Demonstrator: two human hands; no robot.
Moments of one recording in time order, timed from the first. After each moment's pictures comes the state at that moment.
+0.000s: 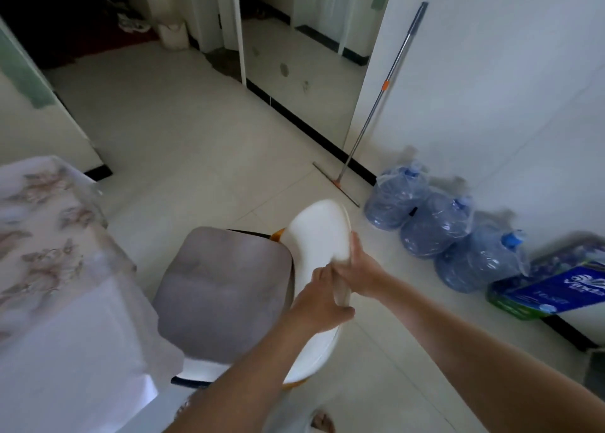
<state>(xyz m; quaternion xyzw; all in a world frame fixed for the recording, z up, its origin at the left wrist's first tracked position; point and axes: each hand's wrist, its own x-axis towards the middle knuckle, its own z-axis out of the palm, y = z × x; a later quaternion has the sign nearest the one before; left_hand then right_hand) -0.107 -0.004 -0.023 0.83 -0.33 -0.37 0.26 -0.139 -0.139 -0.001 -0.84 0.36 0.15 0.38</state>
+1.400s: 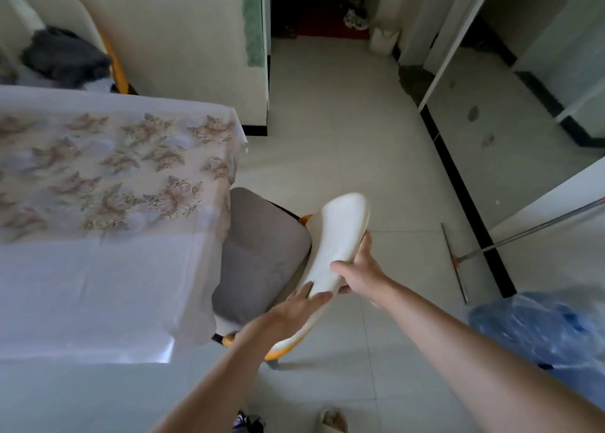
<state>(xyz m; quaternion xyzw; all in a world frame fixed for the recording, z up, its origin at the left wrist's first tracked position) 0.023 0.070 -0.053 0.79 0.08 -0.42 0.43 0.083 -0.092 -0.026 -0.81 0.15 0.26 0.51</state>
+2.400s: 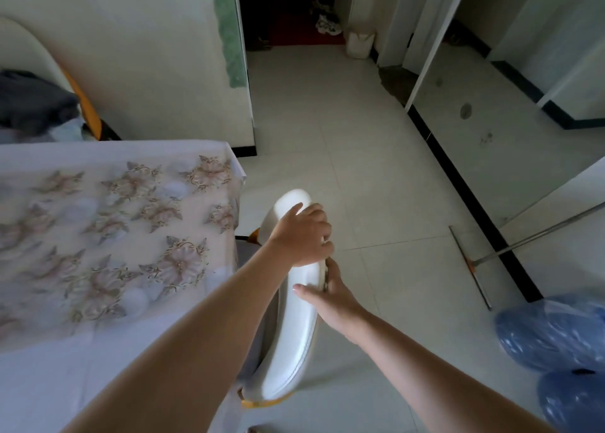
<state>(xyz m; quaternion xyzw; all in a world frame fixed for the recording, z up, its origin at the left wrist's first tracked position) 0.275 0.150 -0.038 0.95 -0.30 -0.07 0.06 0.156 0.036 -0.043 -0.78 0.12 0.26 0.56</state>
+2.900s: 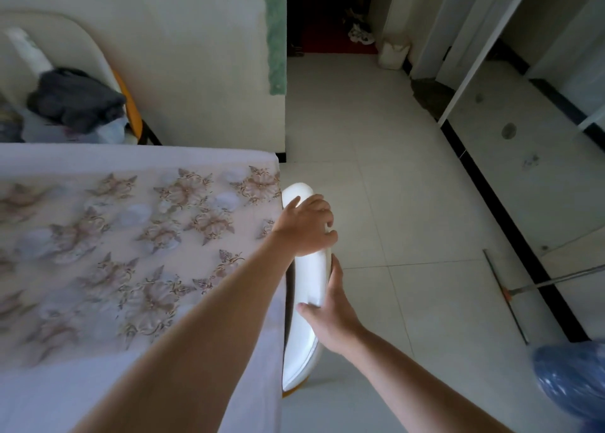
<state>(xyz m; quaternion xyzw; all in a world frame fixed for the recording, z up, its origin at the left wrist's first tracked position) 0.340 0.269 -0.039 0.97 -0.21 -0.05 0.13 0.198 0.159 -0.060 -0.84 0.08 0.24 0.48</state>
